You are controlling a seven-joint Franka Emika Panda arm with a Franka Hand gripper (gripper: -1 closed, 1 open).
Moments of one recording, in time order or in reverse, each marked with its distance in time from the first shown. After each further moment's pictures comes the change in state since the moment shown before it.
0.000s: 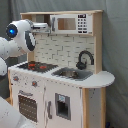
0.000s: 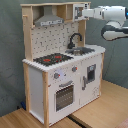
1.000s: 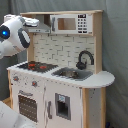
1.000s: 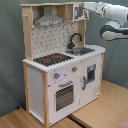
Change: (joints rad) arm -0.100 -0.062 0.093 0.059 0.001 0.113 0.234
